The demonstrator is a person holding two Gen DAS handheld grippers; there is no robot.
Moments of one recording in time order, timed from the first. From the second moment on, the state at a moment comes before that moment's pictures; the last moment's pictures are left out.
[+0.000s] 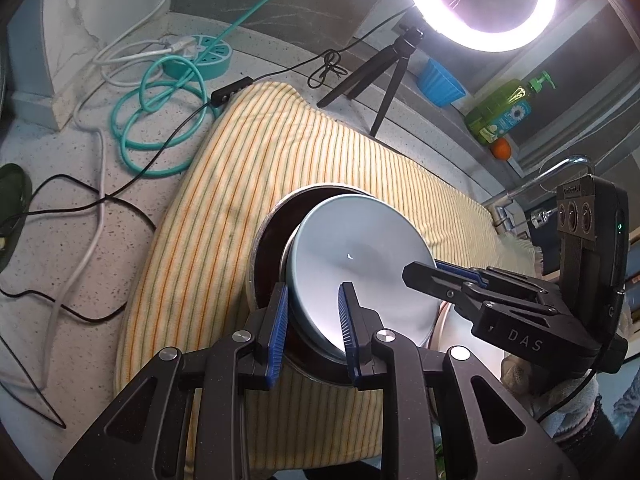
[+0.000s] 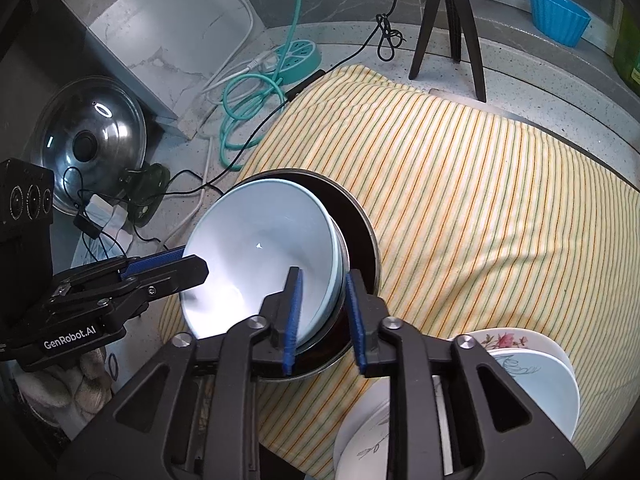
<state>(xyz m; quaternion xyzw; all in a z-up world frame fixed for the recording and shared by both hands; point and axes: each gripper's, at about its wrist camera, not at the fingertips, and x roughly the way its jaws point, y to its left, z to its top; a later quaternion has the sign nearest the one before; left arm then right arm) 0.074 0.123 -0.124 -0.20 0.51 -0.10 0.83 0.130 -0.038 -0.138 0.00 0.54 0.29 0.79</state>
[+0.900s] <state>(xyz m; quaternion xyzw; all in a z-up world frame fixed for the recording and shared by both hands) 0.055 0.164 -0.135 -0.26 0.50 -0.05 0.83 0.124 -0.110 -0.139 0.12 0.52 0.25 0.81</state>
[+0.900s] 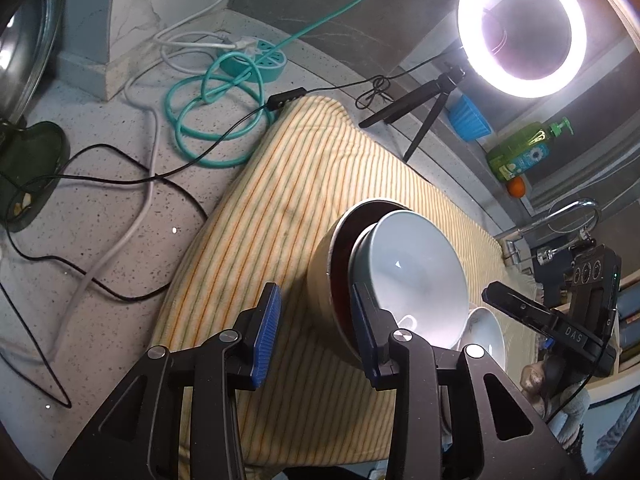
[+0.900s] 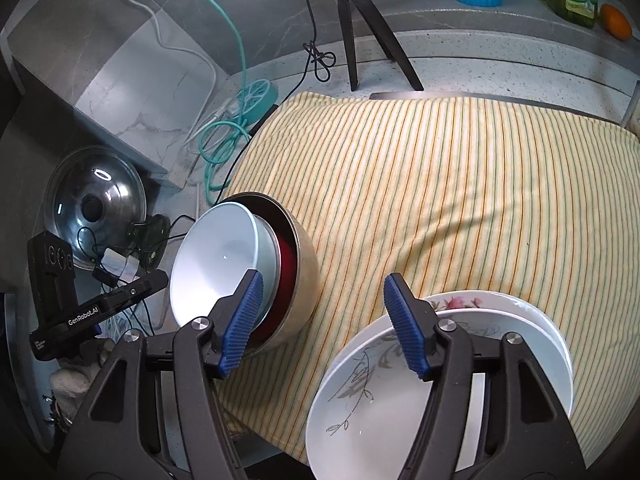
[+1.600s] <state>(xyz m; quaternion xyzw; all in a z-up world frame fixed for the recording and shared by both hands) 0.069 0.158 -0.155 -0.26 0.51 -0.06 0.82 0.132 -0.085 -0.169 0.11 0.56 0.27 0.77</state>
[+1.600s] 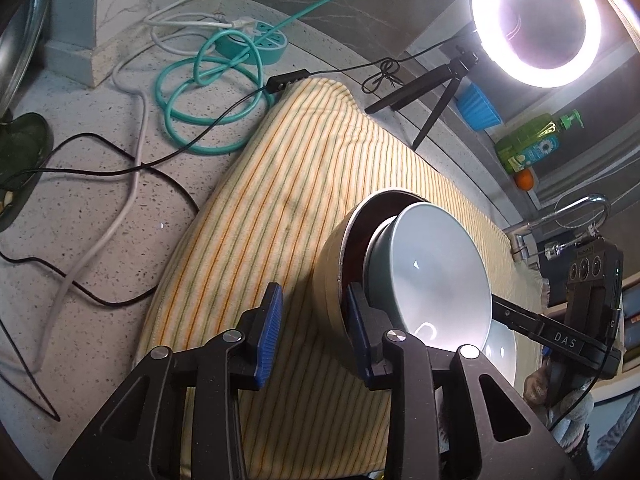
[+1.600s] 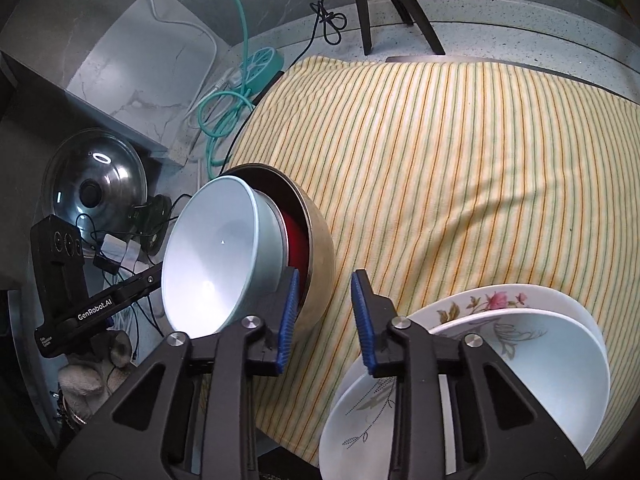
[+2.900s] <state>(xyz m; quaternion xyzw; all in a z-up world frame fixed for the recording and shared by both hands) 0.072 0.128 -0.123 -0.24 0.50 -0.09 0.83 0.123 -0.101 -0.134 0.11 0.55 0.28 0.78</state>
